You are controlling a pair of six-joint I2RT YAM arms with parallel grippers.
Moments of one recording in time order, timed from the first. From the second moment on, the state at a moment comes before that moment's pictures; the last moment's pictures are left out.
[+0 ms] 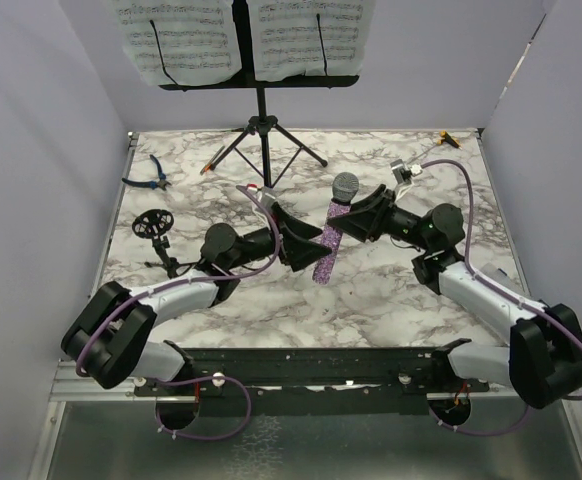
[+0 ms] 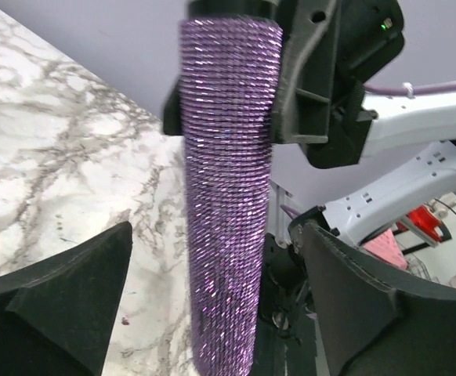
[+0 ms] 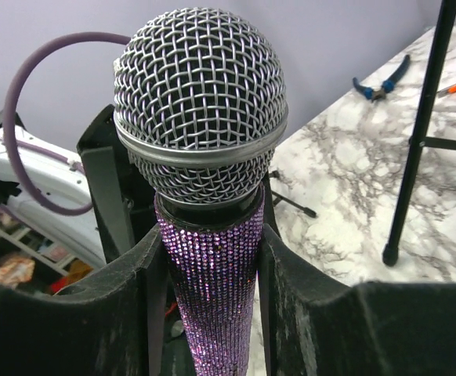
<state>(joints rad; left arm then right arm) -0.65 1.37 0.56 1.07 0.63 -0.74 0.39 1.26 0.61 0.97 -0.80 0.86</state>
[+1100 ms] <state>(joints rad) -0.39 0.93 0.90 -0.45 -0.71 -0.41 0.39 1.16 0.66 0.57 -0.71 0.56</state>
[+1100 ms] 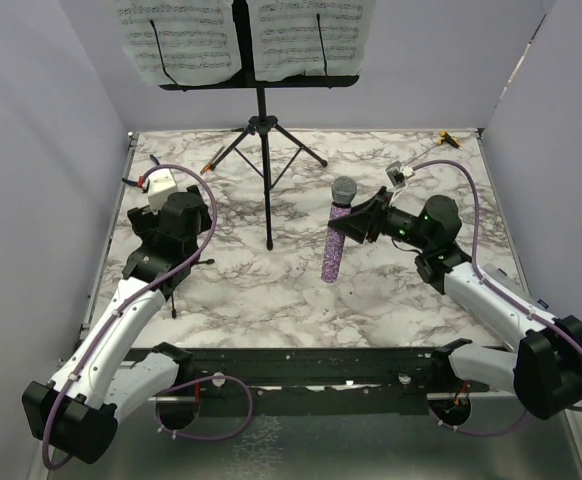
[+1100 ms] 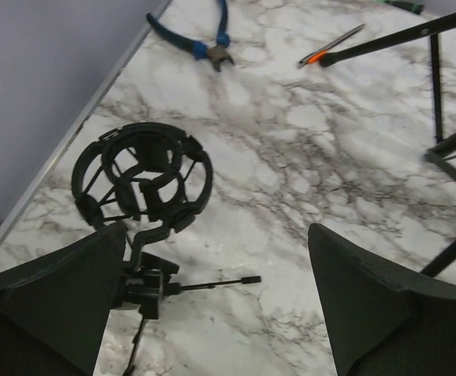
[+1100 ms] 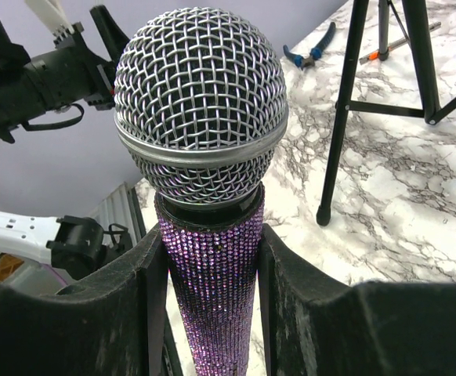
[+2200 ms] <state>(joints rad) -0.19 0.95 0.80 -0.56 -0.60 -0.43 0.39 1.15 0.68 0.52 -0.70 0.53</state>
